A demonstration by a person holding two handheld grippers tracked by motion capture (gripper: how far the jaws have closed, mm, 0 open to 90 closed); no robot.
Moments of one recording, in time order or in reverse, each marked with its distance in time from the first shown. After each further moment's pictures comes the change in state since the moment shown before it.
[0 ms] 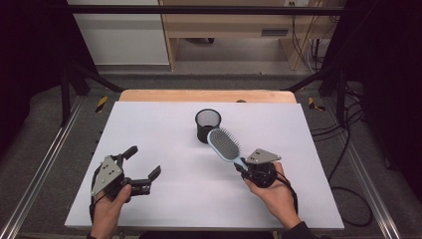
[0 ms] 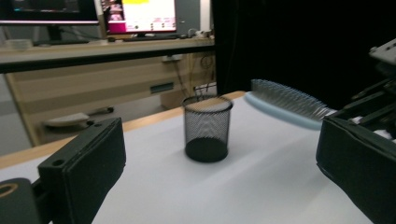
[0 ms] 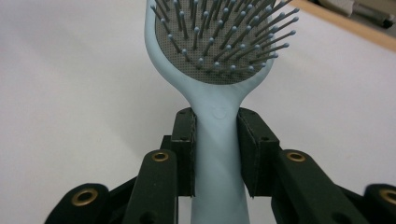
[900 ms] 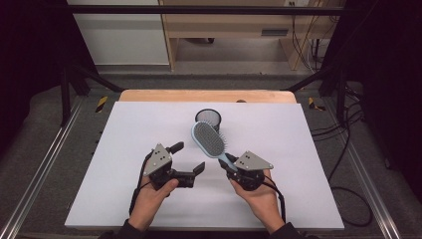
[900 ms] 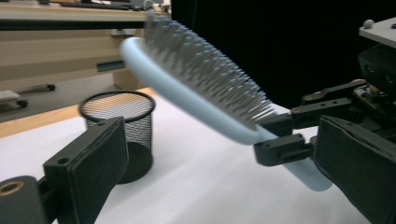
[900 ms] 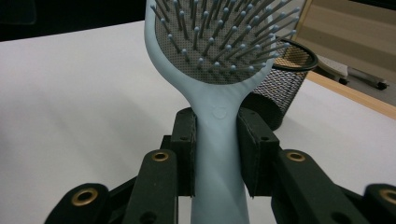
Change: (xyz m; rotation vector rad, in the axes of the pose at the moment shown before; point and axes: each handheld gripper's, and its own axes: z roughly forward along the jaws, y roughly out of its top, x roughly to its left) left arm -0.058 0.007 0.080 0.102 -0.154 -0.085; right arm 0.037 0.019 0.003 -0.237 0.015 -0.032
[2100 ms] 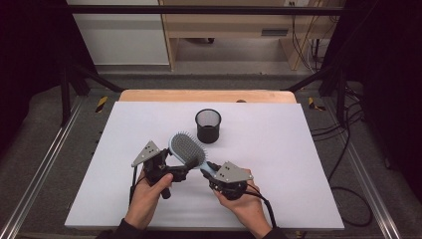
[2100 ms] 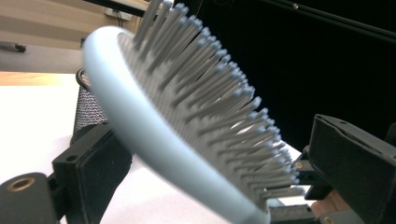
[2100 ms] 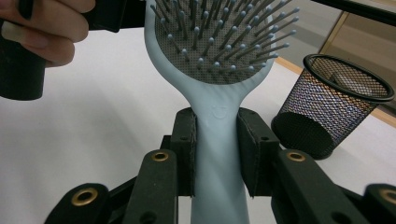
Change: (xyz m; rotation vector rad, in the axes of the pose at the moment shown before) left arm 0.024 -0.010 -0.004 -0.039 -0.051 -0.268; right arm 0.044 0.003 0.017 -0.026 0.077 -0.099
